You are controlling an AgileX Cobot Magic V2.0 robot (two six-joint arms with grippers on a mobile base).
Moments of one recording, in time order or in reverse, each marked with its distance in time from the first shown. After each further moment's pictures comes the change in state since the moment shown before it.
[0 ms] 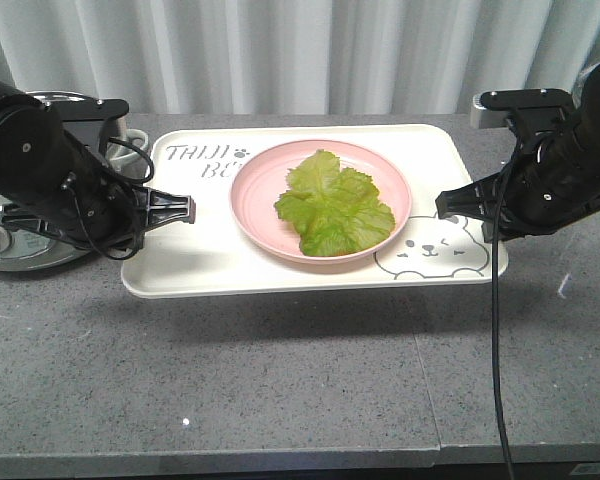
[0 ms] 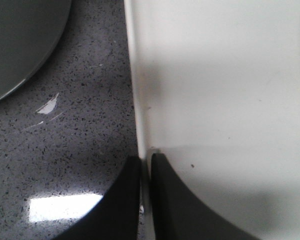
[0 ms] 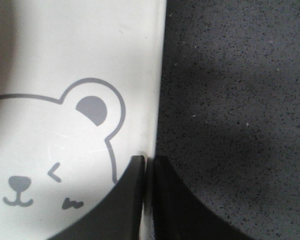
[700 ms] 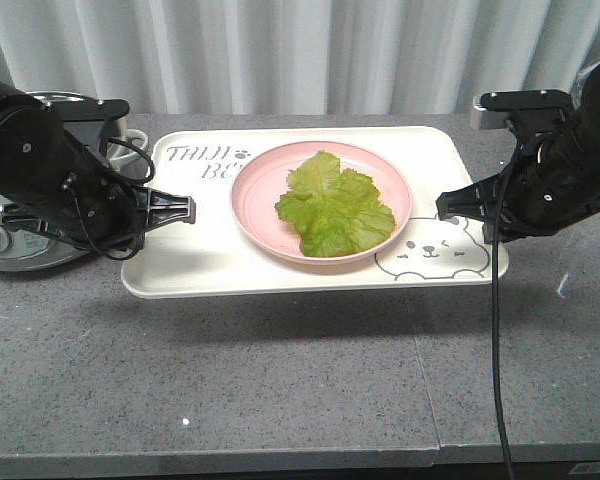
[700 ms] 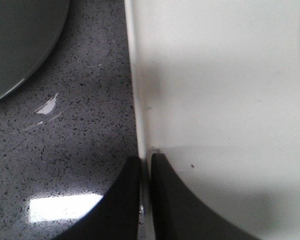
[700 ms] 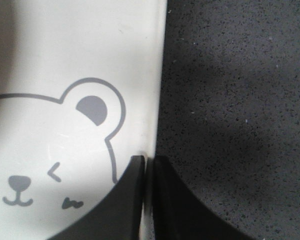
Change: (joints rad) left arm -0.001 0.000 0.000 0.000 0.000 0.000; right arm 0.000 0.000 0.000 0.001 0.007 0.000
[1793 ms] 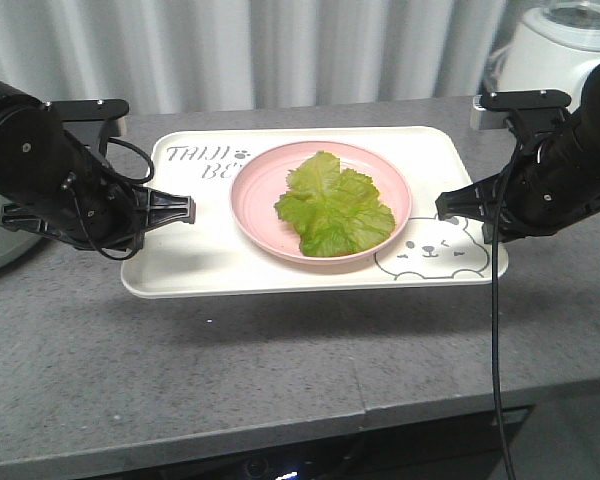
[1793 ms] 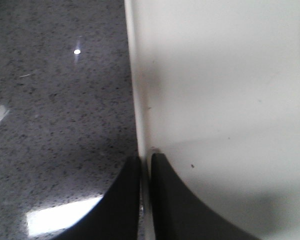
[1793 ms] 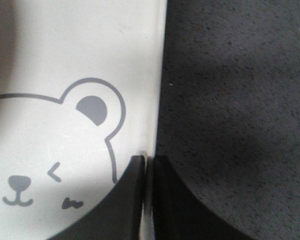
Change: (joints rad) left arm 0.000 0.000 0.000 0.000 0.000 0.000; right arm 0.000 0.000 0.000 0.000 0.000 0.000
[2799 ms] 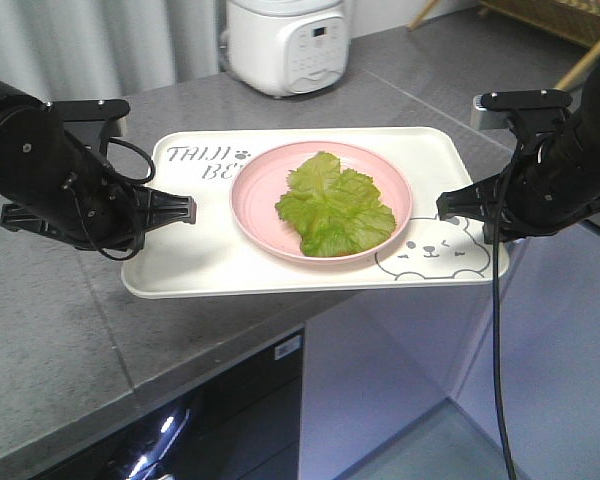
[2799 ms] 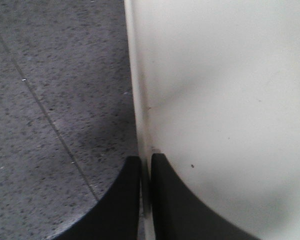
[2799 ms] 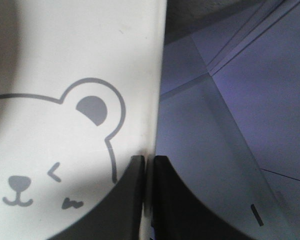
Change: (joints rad) left arm -0.001 0.000 0.000 0.000 0.000 0.000; right arm 0.000 0.000 0.000 -0.001 0.001 0.000
